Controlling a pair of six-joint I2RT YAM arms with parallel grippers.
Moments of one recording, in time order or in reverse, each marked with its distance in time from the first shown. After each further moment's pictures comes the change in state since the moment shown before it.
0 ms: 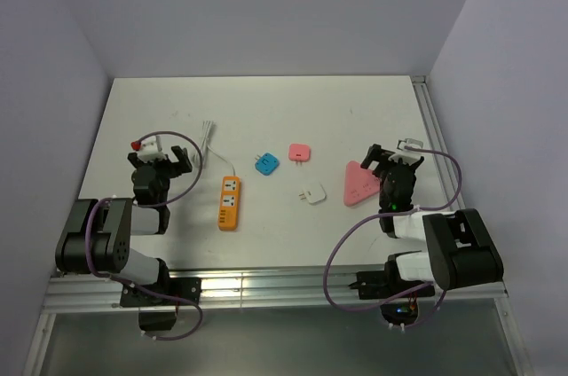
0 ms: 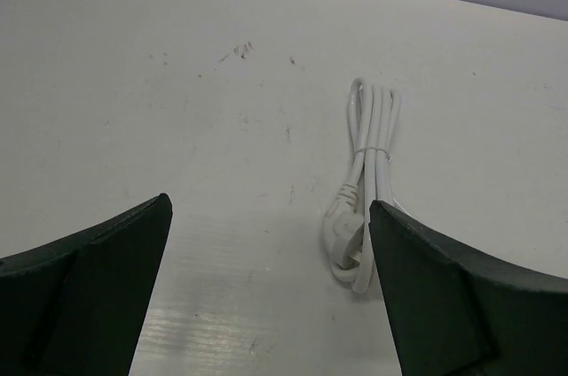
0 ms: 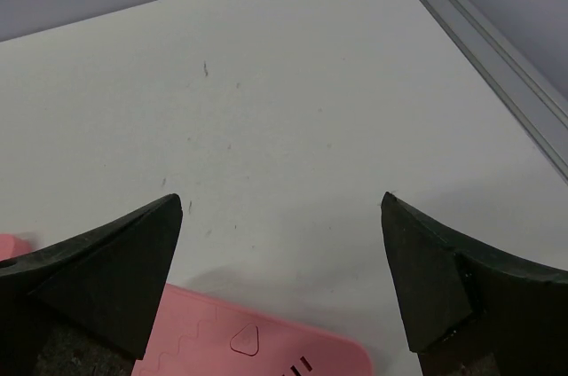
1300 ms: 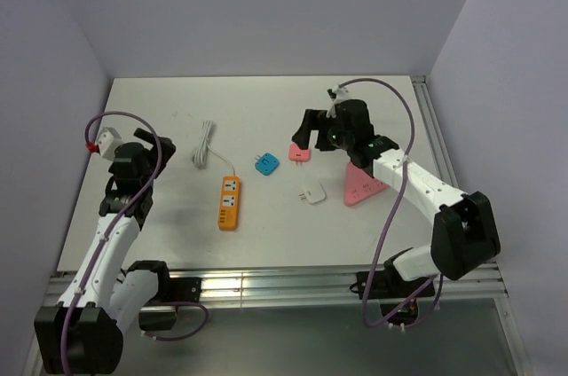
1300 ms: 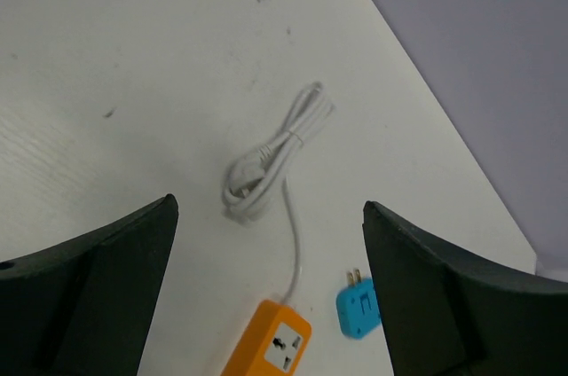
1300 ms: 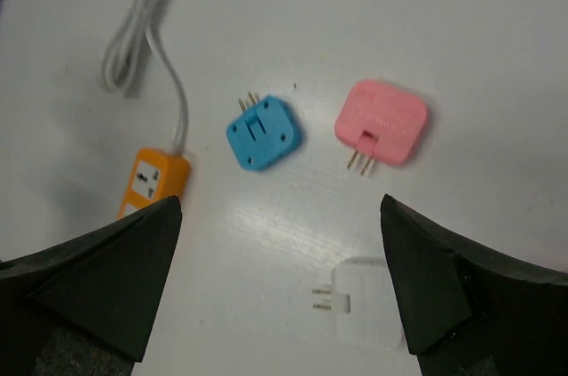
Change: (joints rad) left arm -0.038 -0.586 0.375 -1.297 -0.245 -0.713; right arm 0.319 0.076 0.817 -1.145 -0.501 0.265
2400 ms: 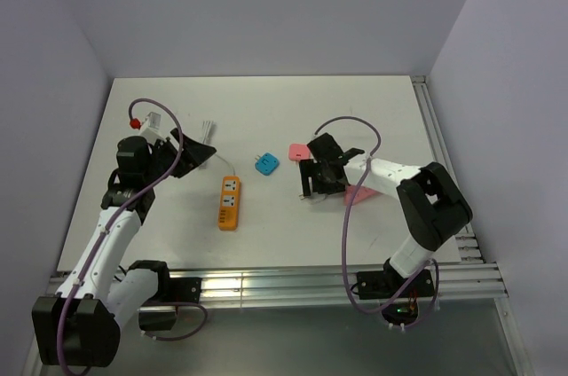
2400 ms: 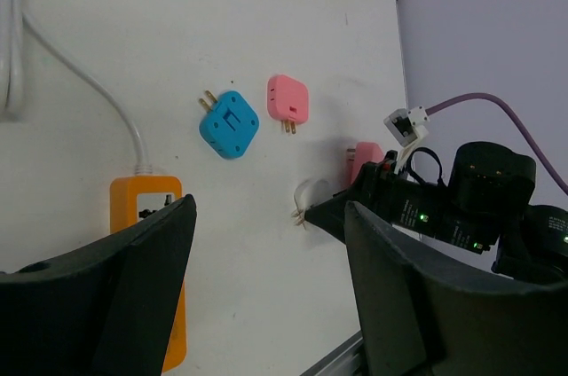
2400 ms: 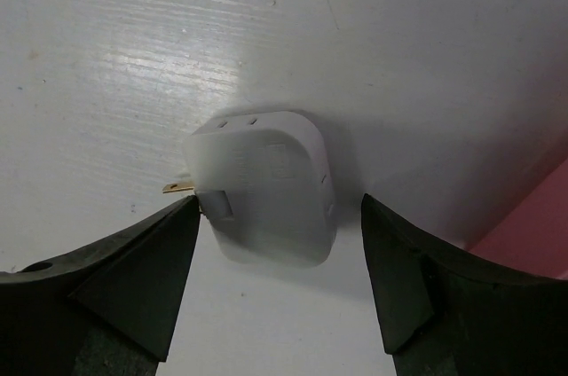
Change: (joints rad) left arm -0.033 0.047 0.040 0.051 0.754 0.114; right arm 0.143 0.239 -0.070 -0.346 0.202 -0.006
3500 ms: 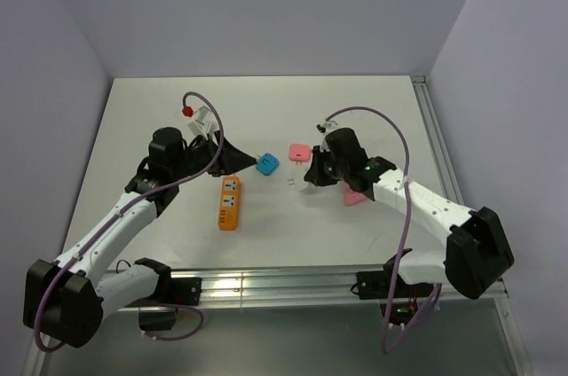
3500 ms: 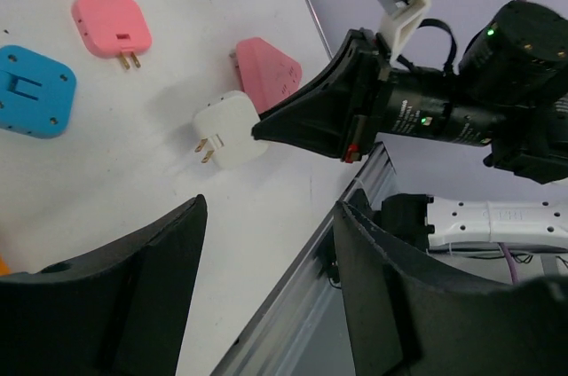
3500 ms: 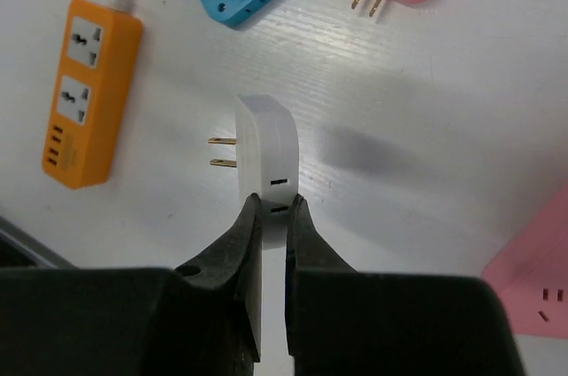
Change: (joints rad) left arm -0.293 0.130 0.078 0.145 0.171 0.019; right arm 0.006 -0.327 -0.067 0.112 -0.122 -0.010
